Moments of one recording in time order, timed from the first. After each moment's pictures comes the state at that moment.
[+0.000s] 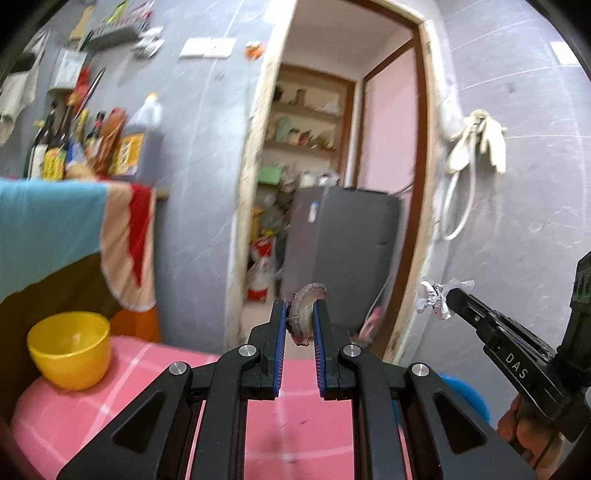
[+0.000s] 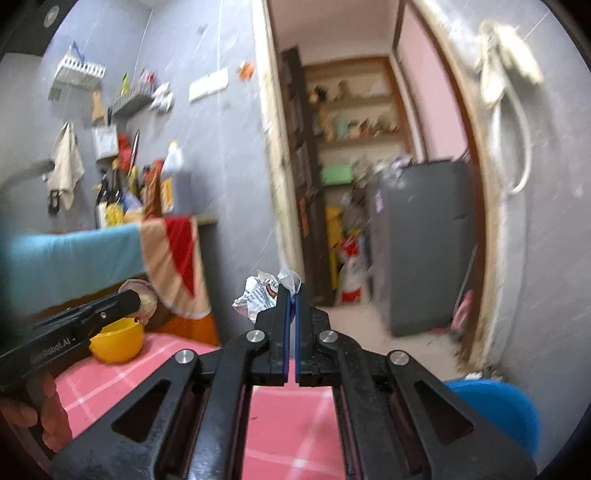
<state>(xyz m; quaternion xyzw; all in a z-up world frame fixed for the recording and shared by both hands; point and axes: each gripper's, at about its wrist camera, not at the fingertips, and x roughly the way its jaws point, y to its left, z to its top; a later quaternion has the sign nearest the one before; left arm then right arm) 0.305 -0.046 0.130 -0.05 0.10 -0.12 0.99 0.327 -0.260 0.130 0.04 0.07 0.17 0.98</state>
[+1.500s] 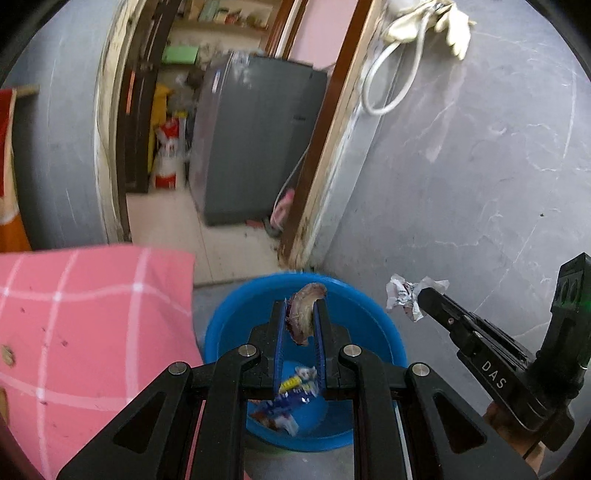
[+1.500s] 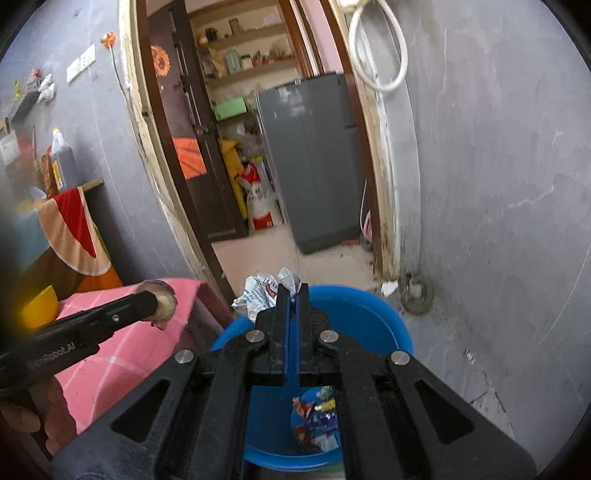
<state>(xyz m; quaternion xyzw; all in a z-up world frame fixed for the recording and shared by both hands) 0.380 -0.238 0.055 -0.05 0.34 -0.26 0.90 0.338 -0.452 0.058 0.11 0.25 0.03 0.96</state>
